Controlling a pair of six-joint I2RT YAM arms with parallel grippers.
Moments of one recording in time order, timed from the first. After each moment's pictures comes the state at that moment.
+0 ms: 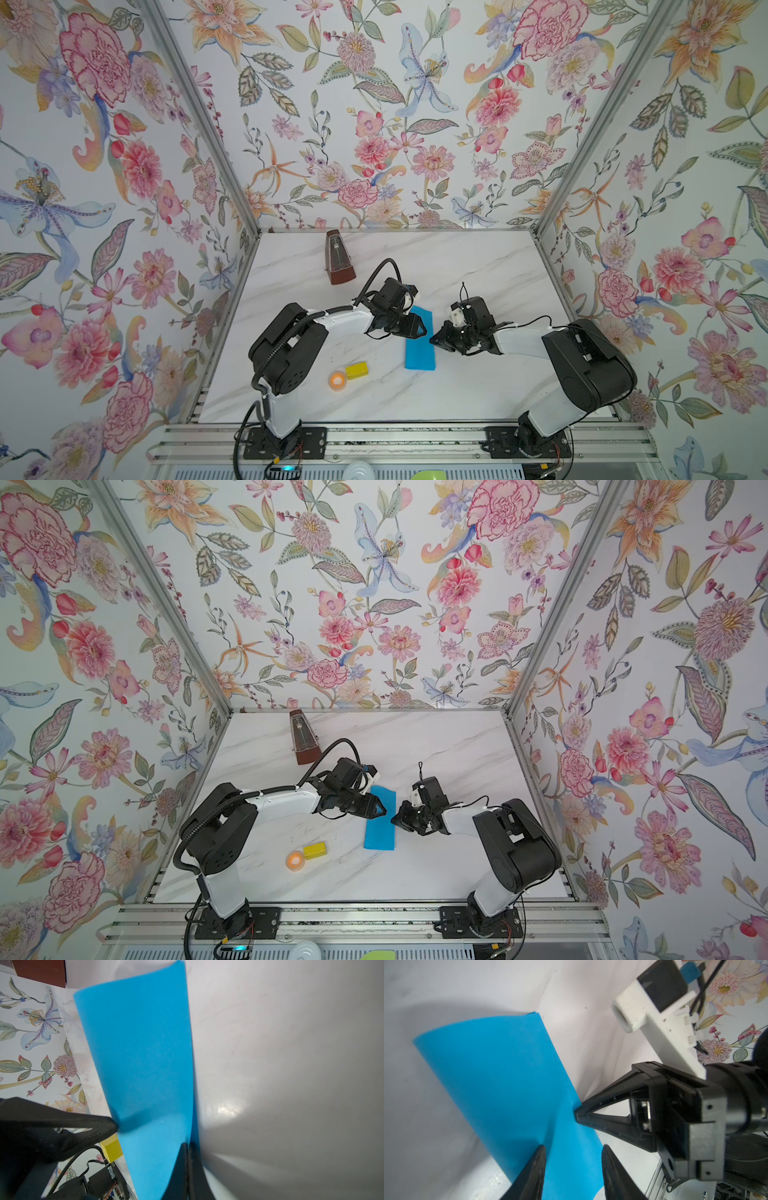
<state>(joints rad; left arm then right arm) -0.74 1.87 1.12 -0.20 0.47 -0.44 0.45 1.62 0.60 0.06 -0.53 0.82</state>
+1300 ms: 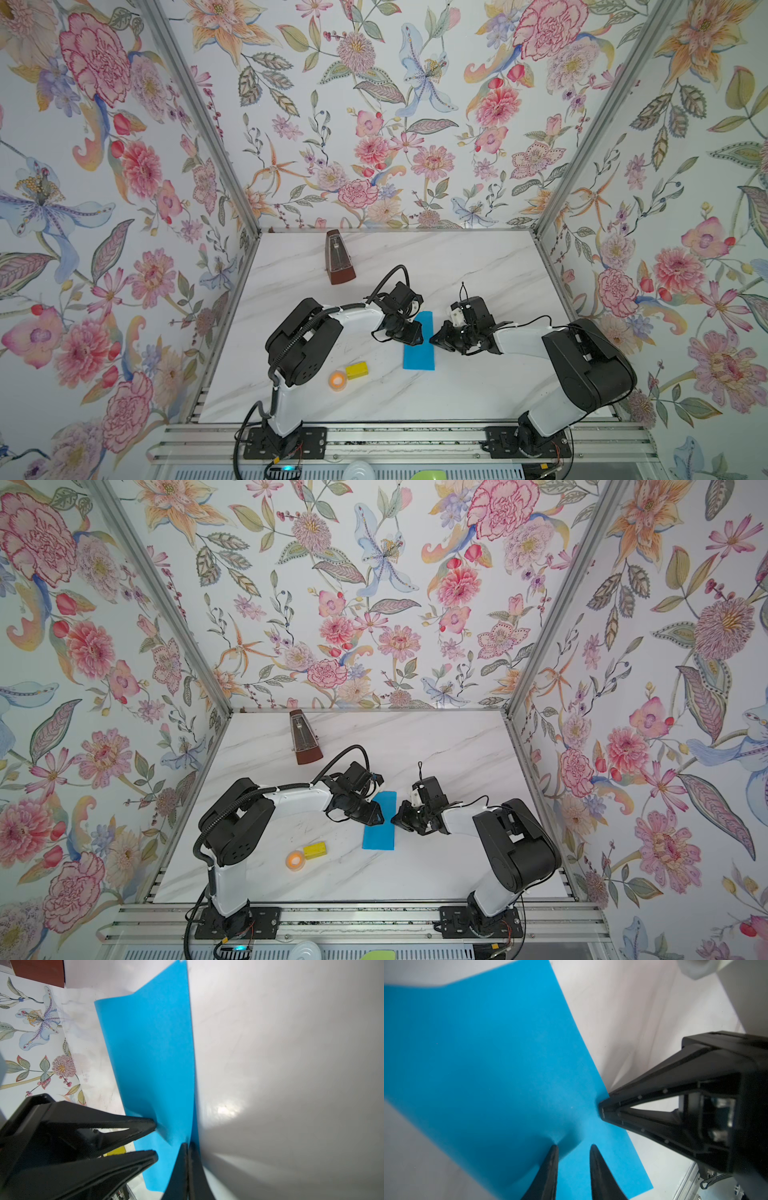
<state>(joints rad) -0.78 1.96 1.20 -0.35 0.41 -0.34 0.45 1.62 0.60 0.05 -0.52 0.82</state>
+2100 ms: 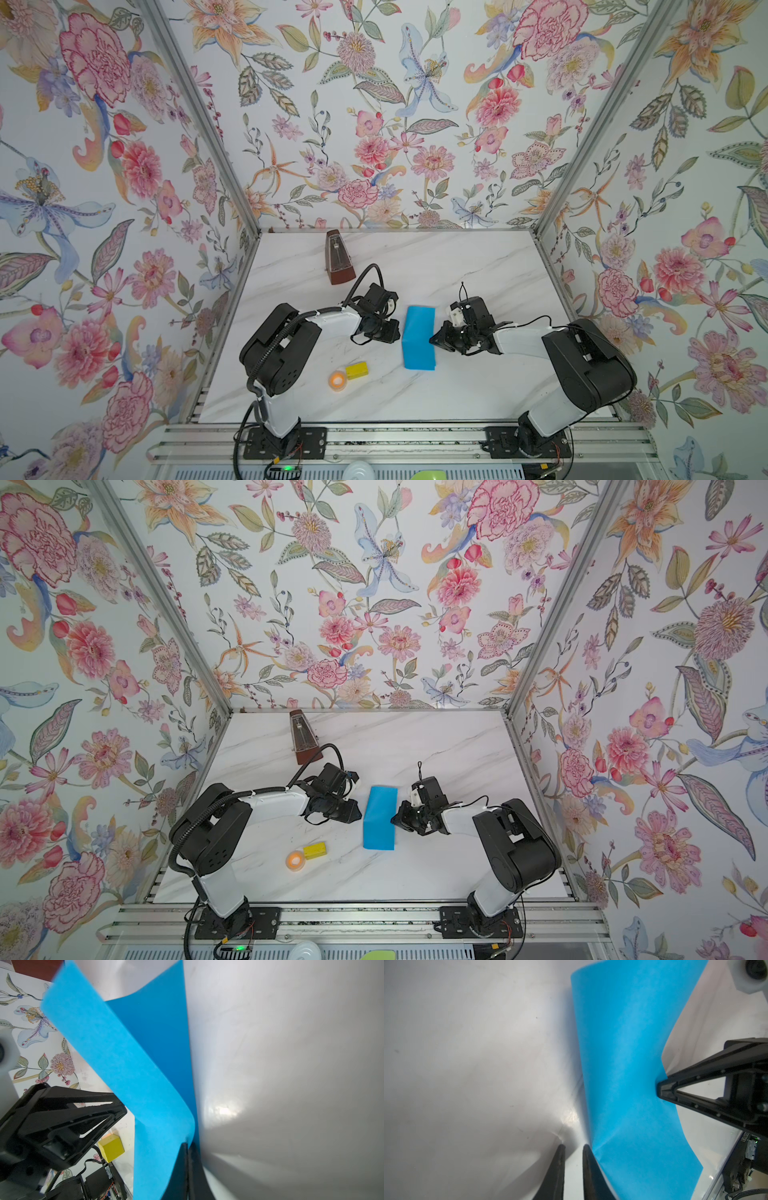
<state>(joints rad) -0.66 1.81 0.99 -0.25 0.35 -0.34 0.45 1.62 0.60 0.05 -0.52 0.80</state>
